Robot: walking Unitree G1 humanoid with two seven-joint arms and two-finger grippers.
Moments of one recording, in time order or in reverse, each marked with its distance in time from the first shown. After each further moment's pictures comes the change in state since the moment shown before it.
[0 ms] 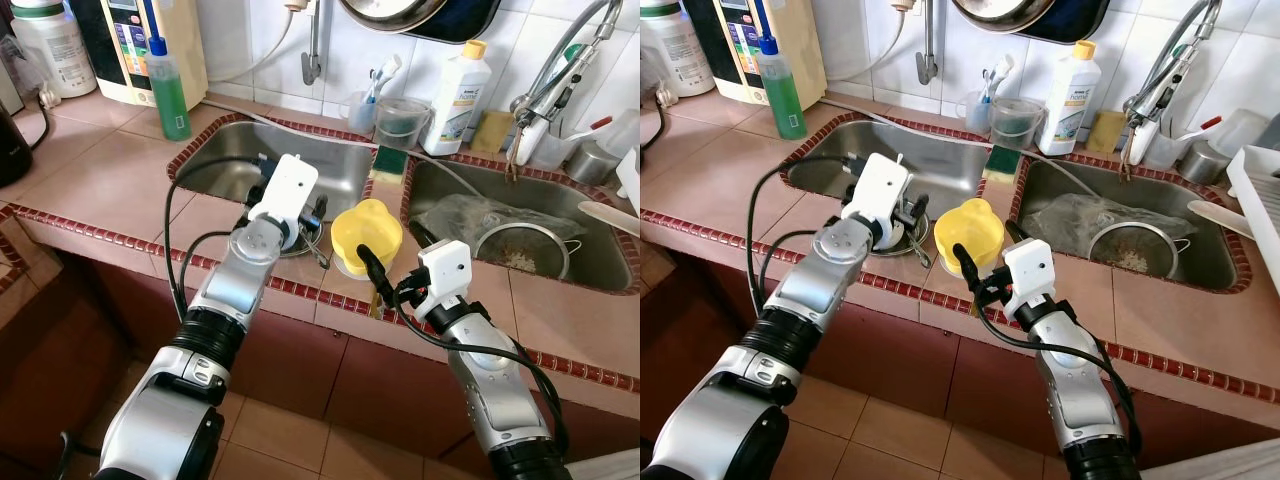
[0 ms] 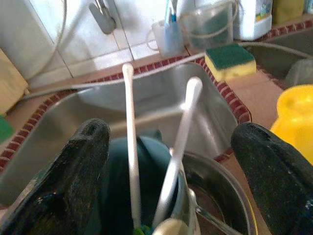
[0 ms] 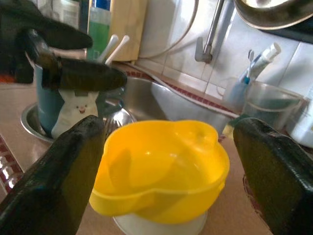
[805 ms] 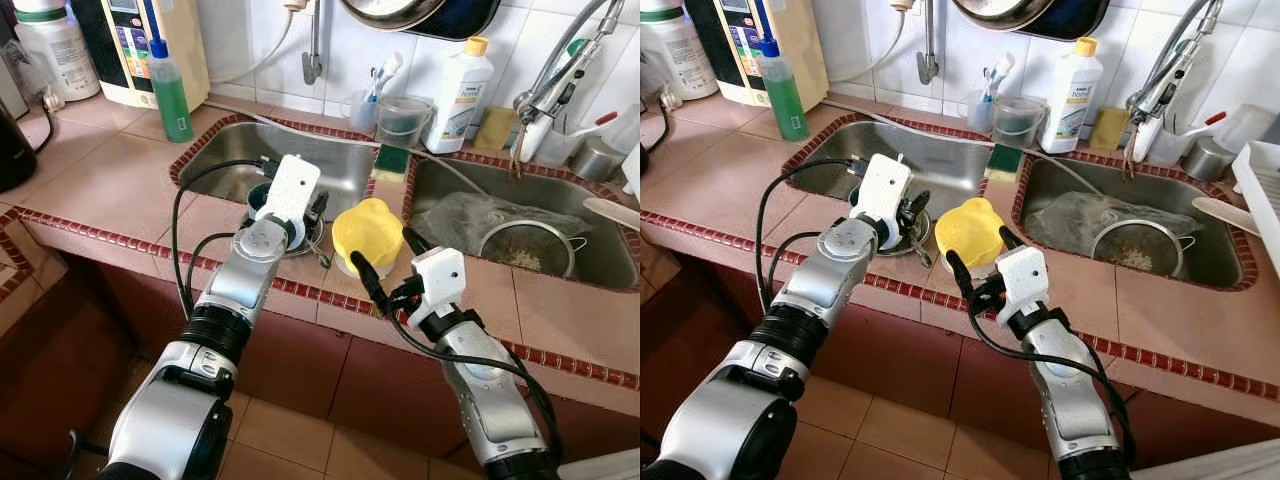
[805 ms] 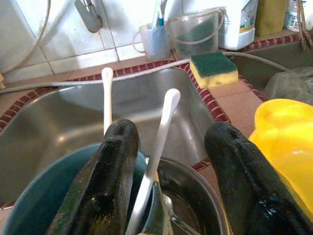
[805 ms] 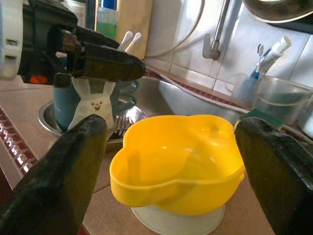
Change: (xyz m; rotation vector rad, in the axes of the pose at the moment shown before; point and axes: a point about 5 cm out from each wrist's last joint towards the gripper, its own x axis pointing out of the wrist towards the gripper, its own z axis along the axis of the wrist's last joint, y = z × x) left arm 0.005 -0.005 0.002 -0.096 -0.025 -0.048; right arm -0.005 0.011 -0.003 0.017 0.011 0.002
